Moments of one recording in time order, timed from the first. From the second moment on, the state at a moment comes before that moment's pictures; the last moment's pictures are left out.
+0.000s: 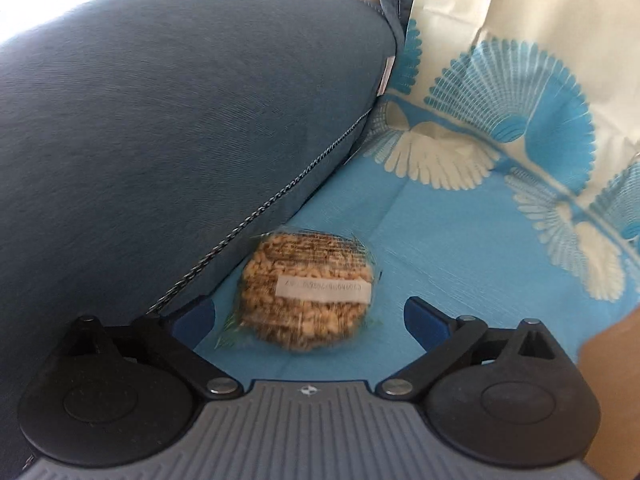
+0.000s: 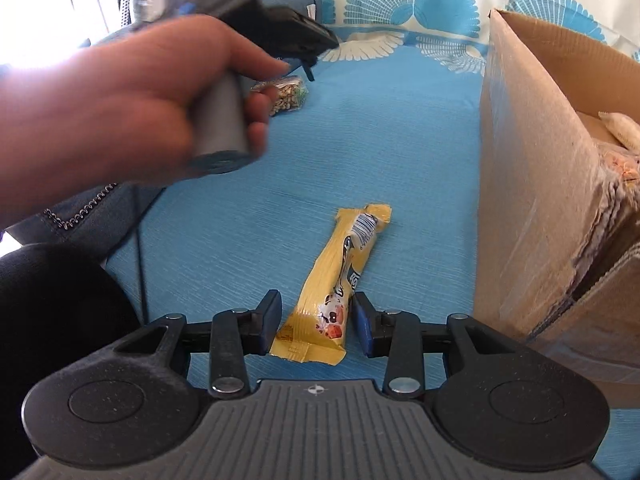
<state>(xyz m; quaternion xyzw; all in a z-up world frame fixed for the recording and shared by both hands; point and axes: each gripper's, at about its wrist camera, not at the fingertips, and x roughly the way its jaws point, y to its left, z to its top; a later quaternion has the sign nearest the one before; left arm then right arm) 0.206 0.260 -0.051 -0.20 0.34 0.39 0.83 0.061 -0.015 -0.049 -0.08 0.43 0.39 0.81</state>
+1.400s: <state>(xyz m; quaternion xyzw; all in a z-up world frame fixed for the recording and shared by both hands) 0.076 0.202 -0.045 -0.18 0.52 0.17 0.82 0.029 -0.044 -0.042 -0.07 0.40 0.34 0.85</state>
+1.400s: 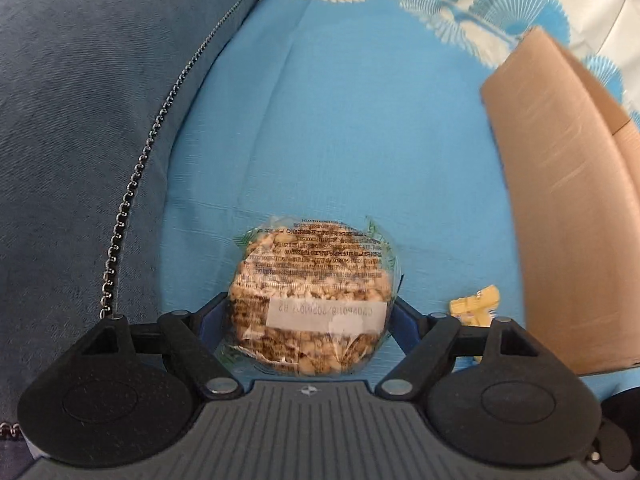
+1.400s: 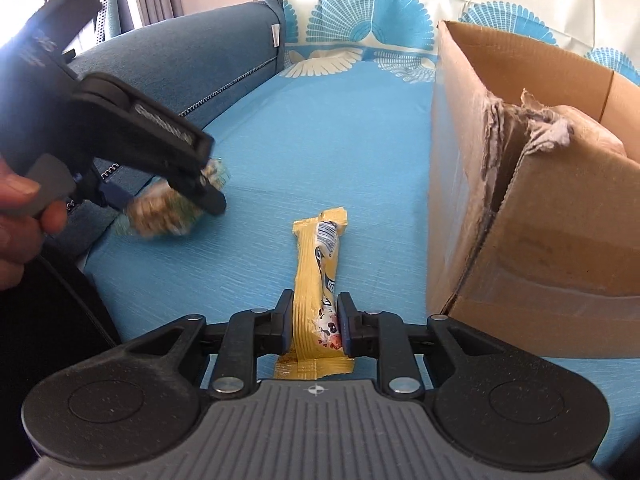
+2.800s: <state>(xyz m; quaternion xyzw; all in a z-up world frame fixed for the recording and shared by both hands) 0.058 0.201 -0.035 -0.17 0.50 0.16 0.84 0.020 -0.035 -0.039 -0.11 0.37 0.33 0.86</state>
